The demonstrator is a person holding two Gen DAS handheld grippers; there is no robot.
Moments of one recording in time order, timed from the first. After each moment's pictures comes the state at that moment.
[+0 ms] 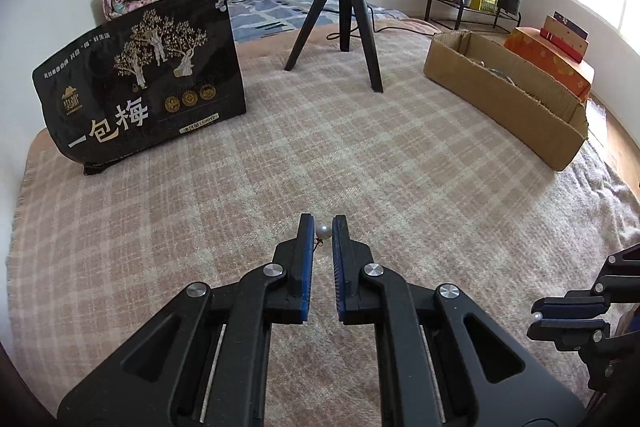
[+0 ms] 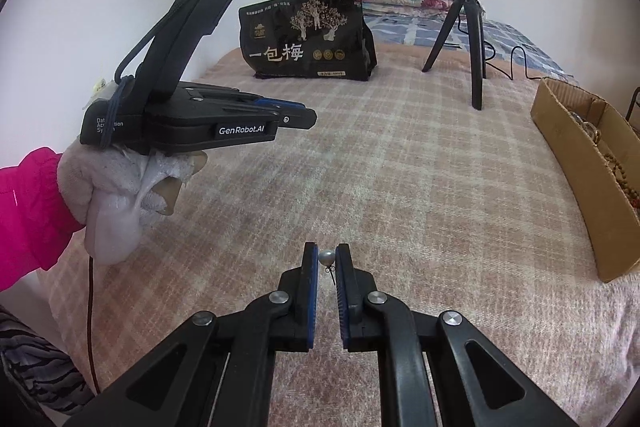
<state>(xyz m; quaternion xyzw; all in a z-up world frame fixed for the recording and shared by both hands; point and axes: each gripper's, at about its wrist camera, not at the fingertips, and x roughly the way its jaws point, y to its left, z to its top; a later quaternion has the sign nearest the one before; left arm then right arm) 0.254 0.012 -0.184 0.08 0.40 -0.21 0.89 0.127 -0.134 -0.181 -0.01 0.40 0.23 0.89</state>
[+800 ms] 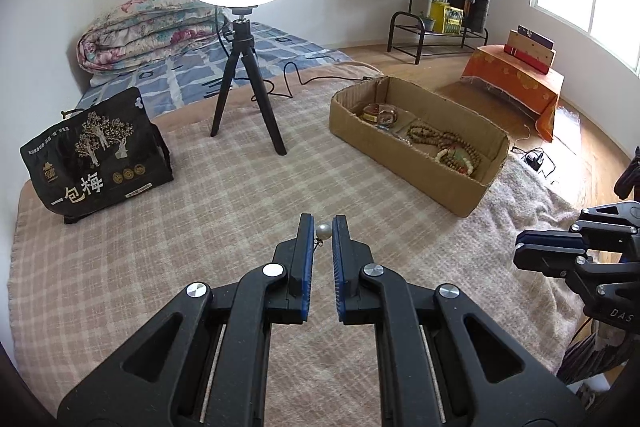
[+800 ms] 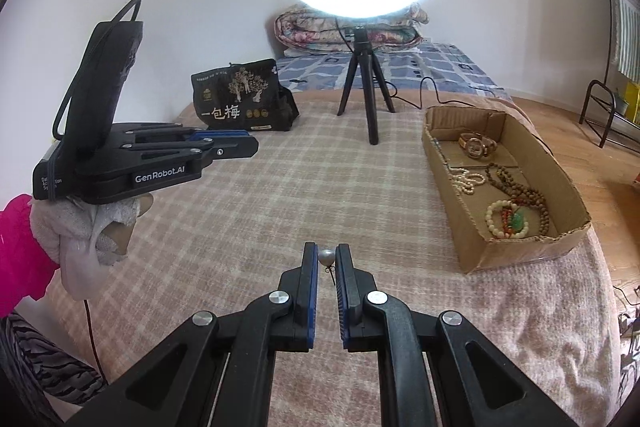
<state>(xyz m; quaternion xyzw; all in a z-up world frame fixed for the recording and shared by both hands) 0.196 -0.081 -0.116 0.08 0.34 -0.26 0.90 0.095 -0.253 -0.118 0.02 0.36 0.16 0.92</state>
